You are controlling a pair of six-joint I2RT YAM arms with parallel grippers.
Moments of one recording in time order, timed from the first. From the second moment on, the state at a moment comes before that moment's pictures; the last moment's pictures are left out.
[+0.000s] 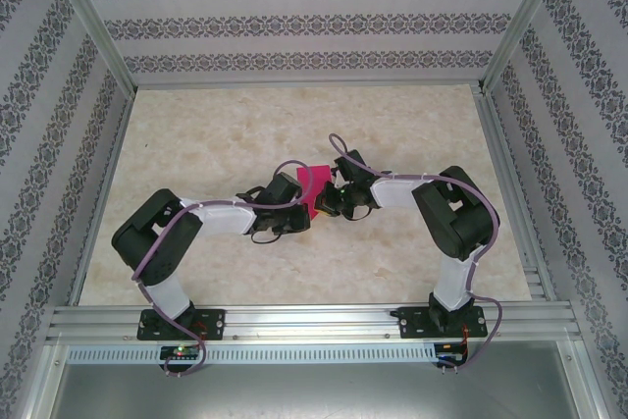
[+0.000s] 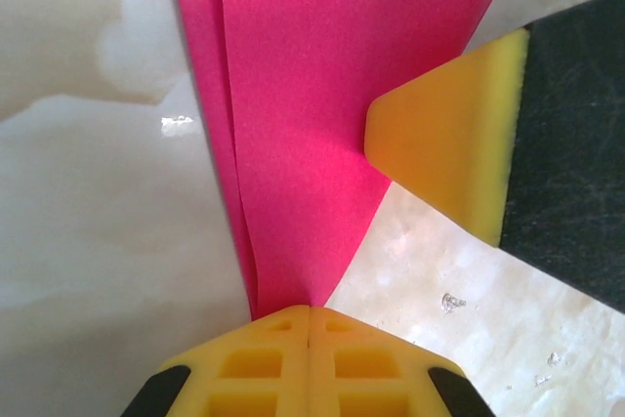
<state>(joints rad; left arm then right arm) -0.73 1.72 0.81 -0.07 0.24 -0.82 0.56 1.87 0.94 -0.10 -0.49 0.84</state>
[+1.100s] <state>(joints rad) -0.71 1.73 0.84 -0.06 0.26 -0.77 0.56 1.87 0.94 -0.09 -0.49 0.84</state>
